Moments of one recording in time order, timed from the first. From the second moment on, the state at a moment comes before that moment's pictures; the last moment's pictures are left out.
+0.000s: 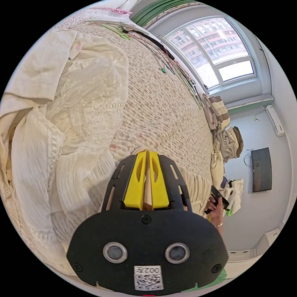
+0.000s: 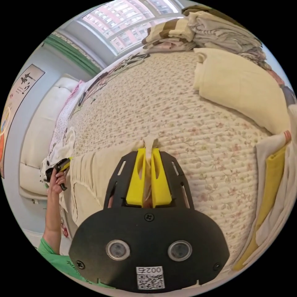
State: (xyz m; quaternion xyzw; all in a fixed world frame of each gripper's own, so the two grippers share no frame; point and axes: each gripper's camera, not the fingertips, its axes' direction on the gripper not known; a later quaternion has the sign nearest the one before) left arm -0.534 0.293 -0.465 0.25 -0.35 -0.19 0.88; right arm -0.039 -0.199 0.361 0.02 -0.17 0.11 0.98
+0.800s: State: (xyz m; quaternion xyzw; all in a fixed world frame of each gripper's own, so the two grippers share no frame) left arm -0.375 0.273 -0.582 0.41 -0.24 0.00 0.88; right arm 0.030 -0.243 0.168 0.24 -0.20 0.14 0.94
